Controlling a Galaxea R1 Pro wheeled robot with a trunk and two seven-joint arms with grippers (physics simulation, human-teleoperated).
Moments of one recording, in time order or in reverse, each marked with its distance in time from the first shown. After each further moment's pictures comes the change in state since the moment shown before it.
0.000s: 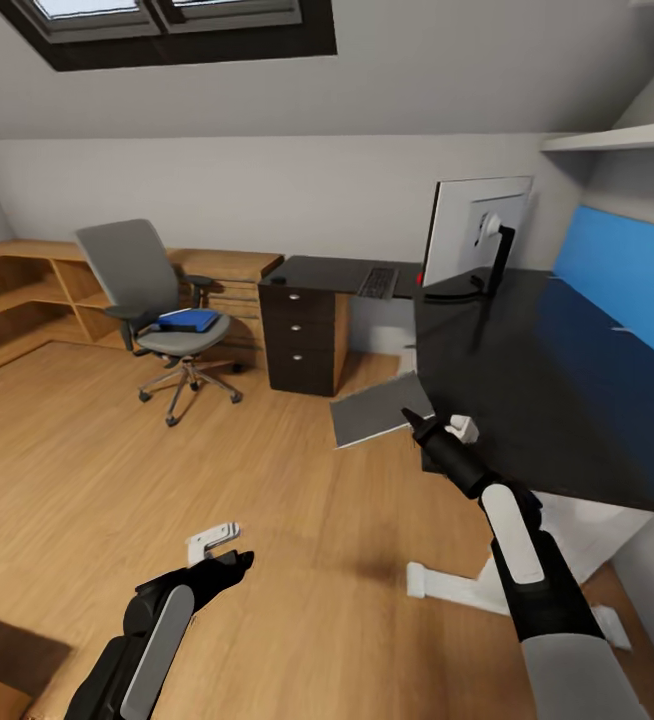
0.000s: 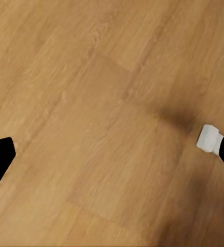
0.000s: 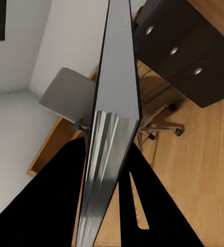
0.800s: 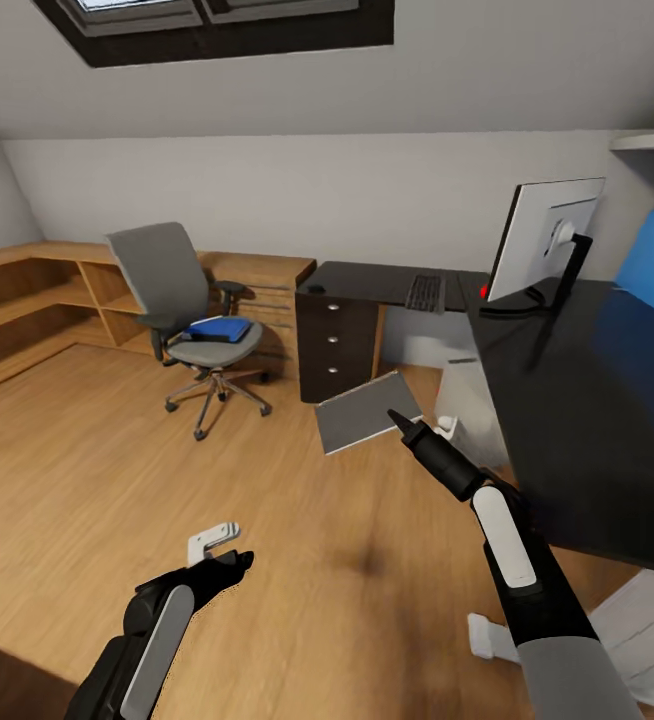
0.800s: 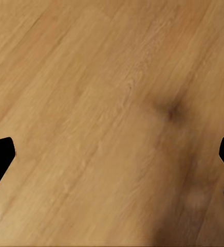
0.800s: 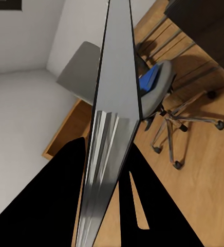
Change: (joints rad) left arm 0.000 0.000 0.001 0.000 -0.001 0.000 0.001; right arm 0.007 0.001 0.047 0.004 0.010 -0.003 0.063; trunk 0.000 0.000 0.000
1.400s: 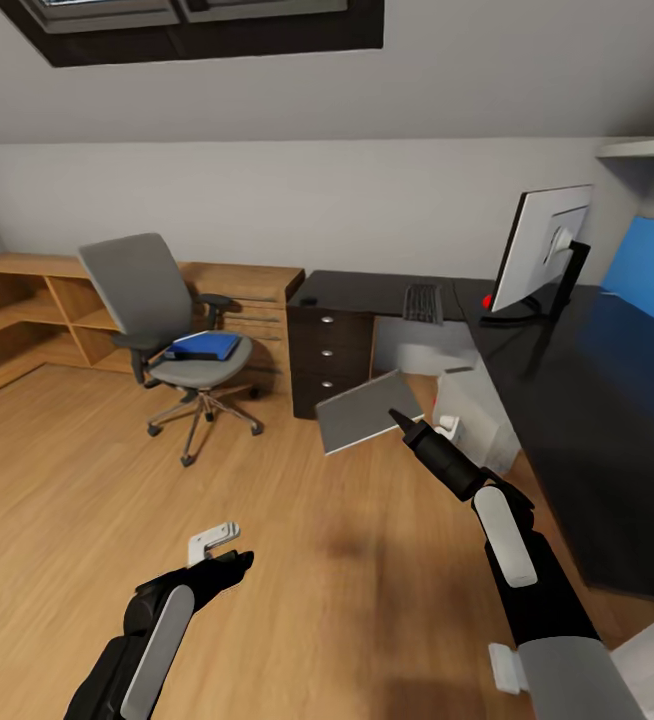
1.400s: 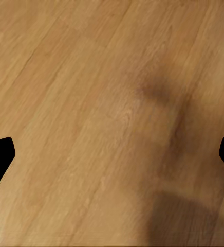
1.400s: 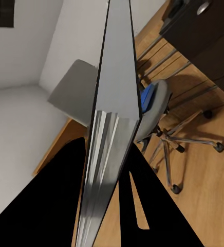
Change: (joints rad) left arm 0.001 0.000 -0.001 0.000 0.001 0.000 0.000; right arm 0.000 -0.002 -0.003 -0.002 0.000 -0.002 0.003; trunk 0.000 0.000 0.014
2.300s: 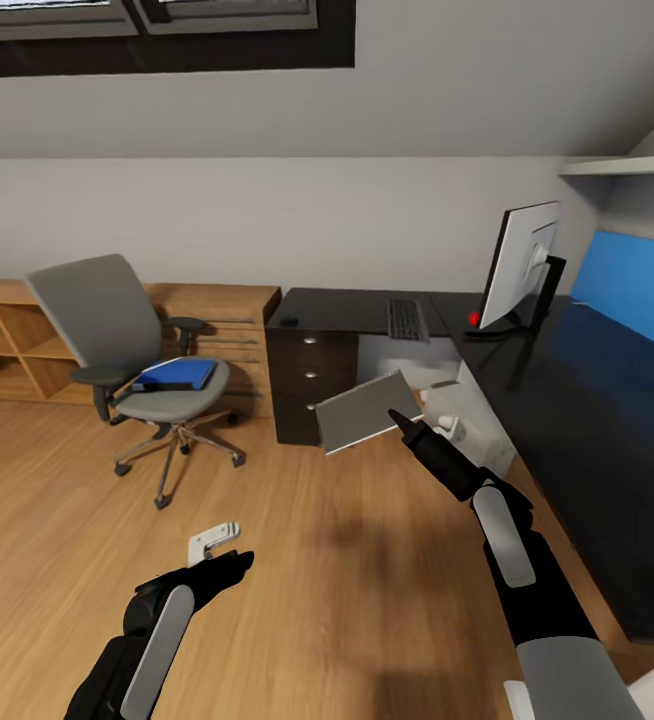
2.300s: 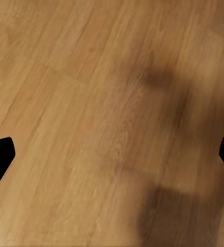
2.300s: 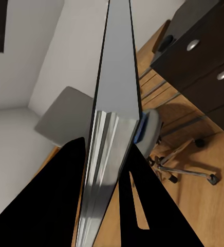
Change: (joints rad) left arm -0.001 0.000 0.001 0.000 0.000 0.001 -0.002; right arm 0.000 0.004 0.000 0.000 0.005 -0.001 -0.006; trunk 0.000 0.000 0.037
